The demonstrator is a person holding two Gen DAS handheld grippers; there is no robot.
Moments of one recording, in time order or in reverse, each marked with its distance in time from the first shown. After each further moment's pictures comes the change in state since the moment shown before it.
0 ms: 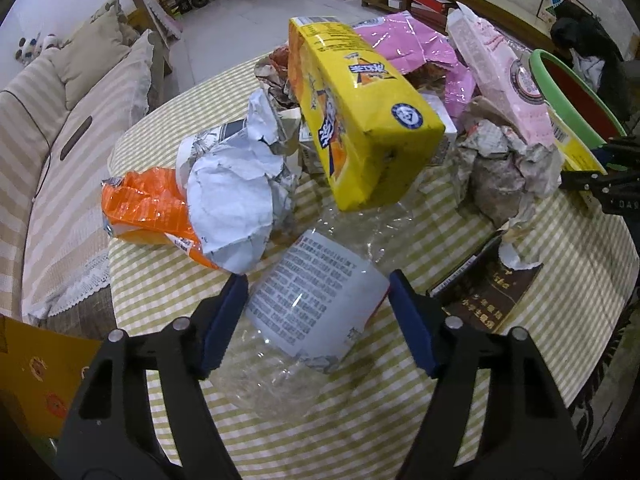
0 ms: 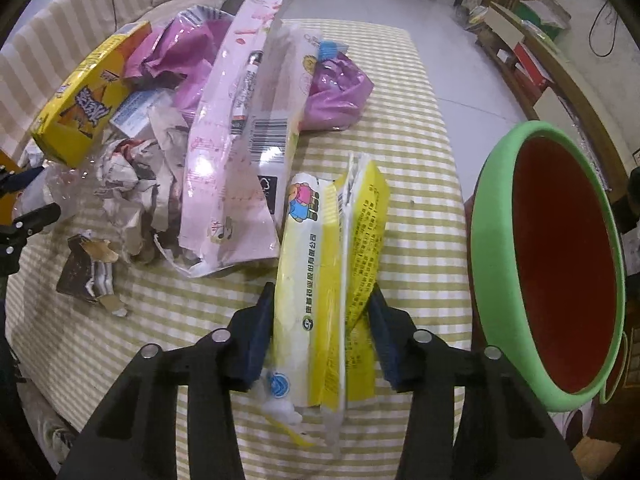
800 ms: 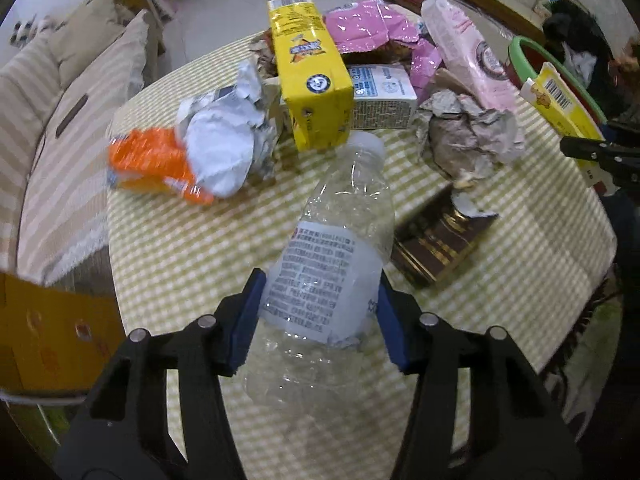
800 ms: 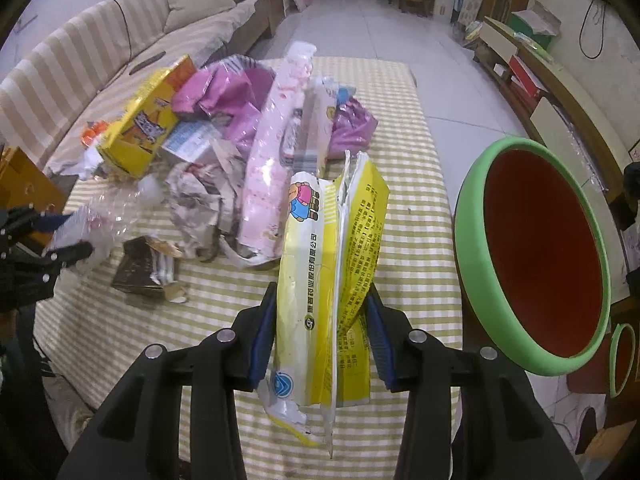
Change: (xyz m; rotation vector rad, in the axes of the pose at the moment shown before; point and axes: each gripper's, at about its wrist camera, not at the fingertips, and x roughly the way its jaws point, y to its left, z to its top) left arm -0.038 -0.023 -0.031 -0.038 0.074 -0.047; right arm -0.064 0.024 -0.020 0.023 -0.101 0.039
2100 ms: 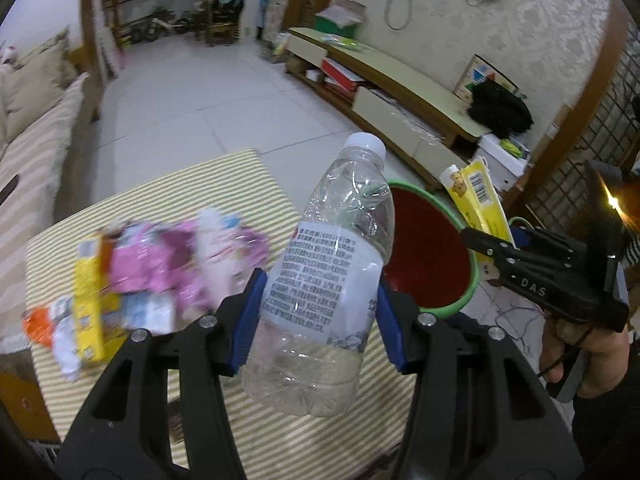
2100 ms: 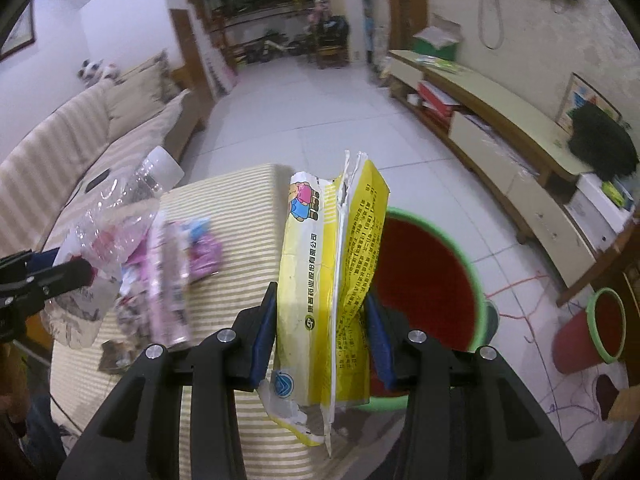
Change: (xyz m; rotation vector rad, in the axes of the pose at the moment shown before) left arm -0.081 -0.165 0.149 0.010 -0.272 -0.278; right arm -0.103 -0.169 0.014 0.261 -0.245 -0.116
